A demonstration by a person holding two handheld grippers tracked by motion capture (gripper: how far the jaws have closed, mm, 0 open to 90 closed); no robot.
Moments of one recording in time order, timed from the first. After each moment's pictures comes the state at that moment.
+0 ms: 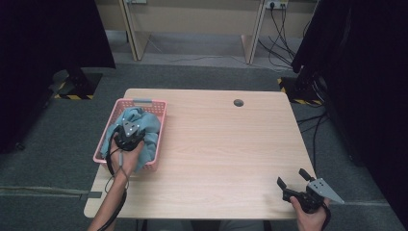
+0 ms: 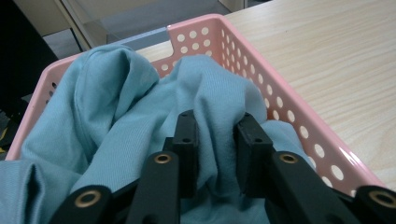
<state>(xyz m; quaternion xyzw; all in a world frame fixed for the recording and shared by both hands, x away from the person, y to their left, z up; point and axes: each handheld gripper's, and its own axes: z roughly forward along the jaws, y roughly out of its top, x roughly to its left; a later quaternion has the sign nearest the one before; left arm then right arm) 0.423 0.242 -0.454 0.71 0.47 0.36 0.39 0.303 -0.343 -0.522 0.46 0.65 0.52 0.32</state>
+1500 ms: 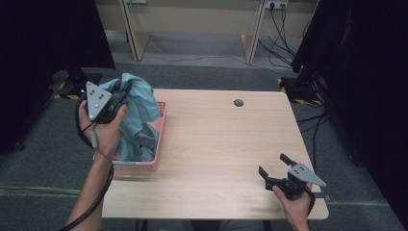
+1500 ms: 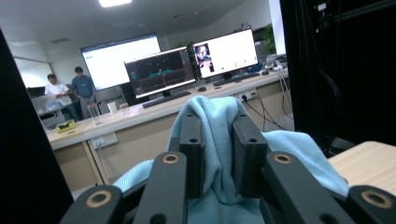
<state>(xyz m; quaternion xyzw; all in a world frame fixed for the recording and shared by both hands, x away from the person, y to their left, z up) 0.402 0.247 -0.285 0.59 0.33 0.50 0.54 0.336 -0.276 -0.477 0.38 0.68 0.55 0.29</state>
